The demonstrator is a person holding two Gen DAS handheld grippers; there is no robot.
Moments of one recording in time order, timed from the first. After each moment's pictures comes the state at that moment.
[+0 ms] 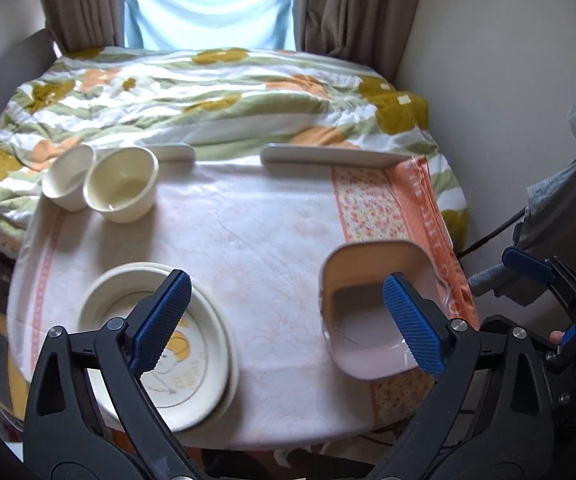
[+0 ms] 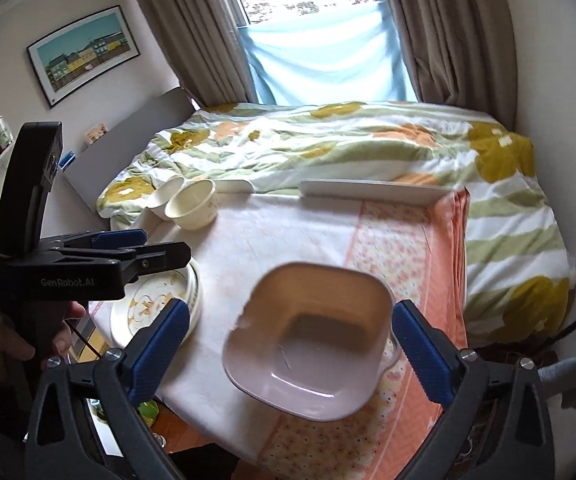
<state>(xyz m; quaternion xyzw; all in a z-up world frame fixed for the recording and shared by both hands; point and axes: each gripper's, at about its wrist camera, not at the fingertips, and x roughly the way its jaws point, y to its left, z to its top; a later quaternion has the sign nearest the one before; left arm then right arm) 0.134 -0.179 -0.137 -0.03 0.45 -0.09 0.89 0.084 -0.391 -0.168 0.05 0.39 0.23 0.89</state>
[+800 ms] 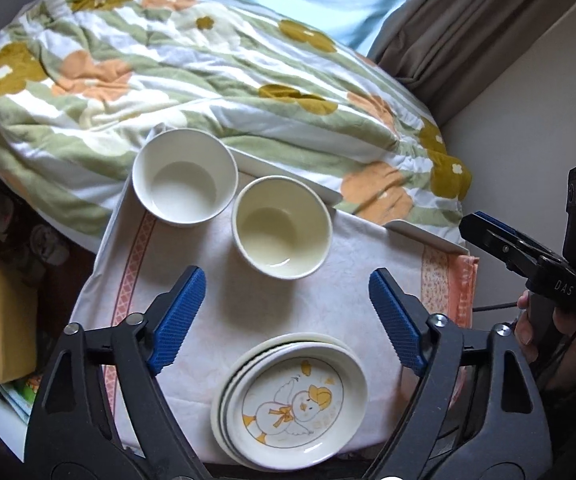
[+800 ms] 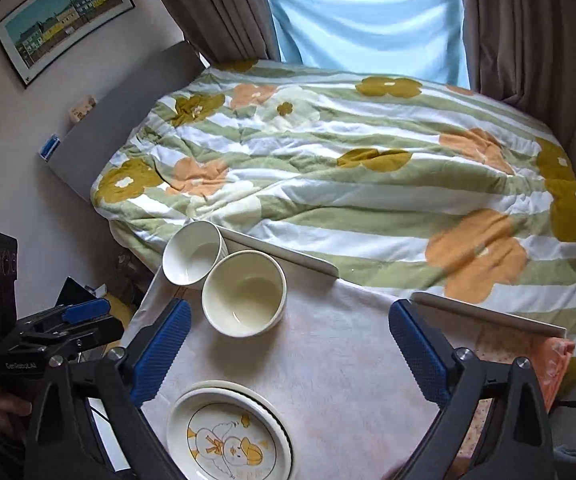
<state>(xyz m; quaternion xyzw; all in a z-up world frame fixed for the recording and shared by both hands) 0.272 0.083 -0.165 -0.21 0.53 -0.07 0.82 0.300 -0.166 -0.136 0.01 0.50 0.24 0.83</state>
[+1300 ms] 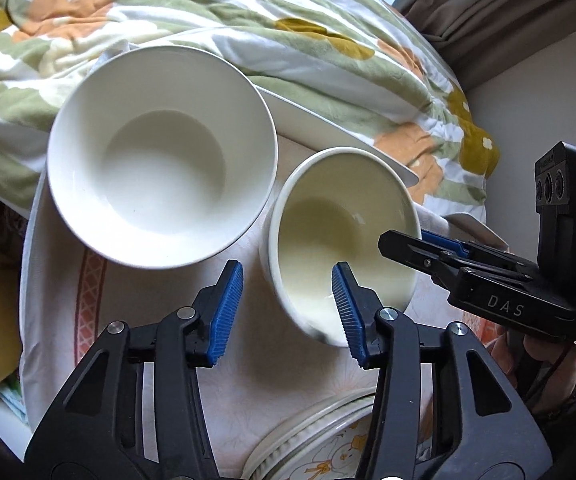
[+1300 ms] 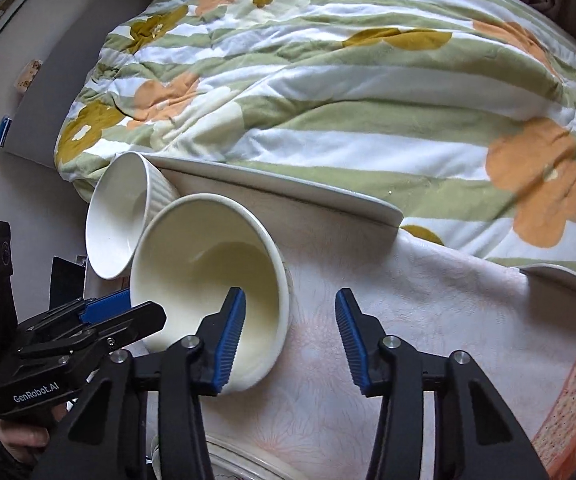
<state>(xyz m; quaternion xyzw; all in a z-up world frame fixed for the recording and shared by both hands) 0.351 0.082 -0.288 -0.22 0.61 -0.09 0.75 0.367 -0.107 -0.287 0.04 0.65 0.22 0.73</state>
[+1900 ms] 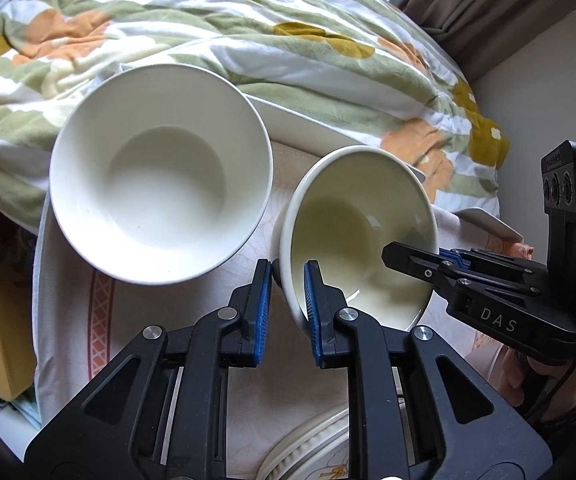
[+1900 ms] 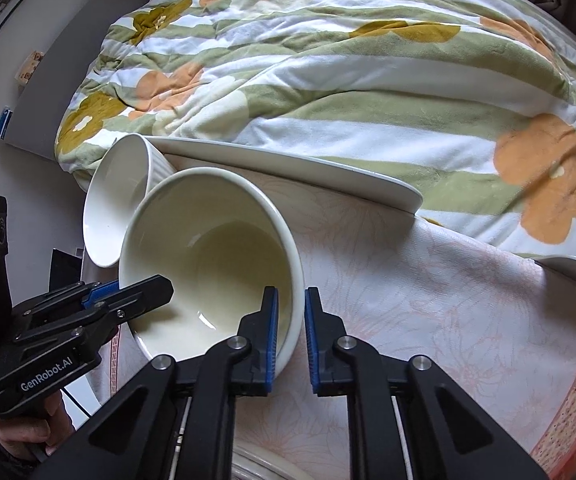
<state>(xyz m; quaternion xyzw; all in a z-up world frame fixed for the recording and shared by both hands) 0.354 0.076 -0.278 -0.18 0.60 -0.09 0.77 0.360 -0.099 -0.289 0.03 0.65 0.23 0.73</state>
